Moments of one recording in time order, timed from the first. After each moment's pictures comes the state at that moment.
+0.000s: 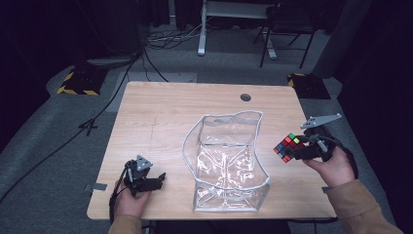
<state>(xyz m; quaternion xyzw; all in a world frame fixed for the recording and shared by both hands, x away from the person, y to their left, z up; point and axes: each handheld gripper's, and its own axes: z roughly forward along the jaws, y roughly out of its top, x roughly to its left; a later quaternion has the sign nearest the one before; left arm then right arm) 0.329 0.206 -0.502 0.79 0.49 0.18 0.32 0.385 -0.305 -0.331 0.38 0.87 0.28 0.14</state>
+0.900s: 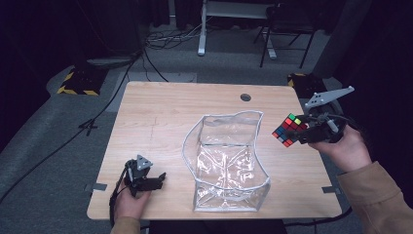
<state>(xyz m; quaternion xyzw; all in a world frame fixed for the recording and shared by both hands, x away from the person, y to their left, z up) 0.329 0.206 -0.503 0.79 0.49 0.18 0.32 0.385 -0.280 -0.248 0.31 0.89 0.30 0.15</state>
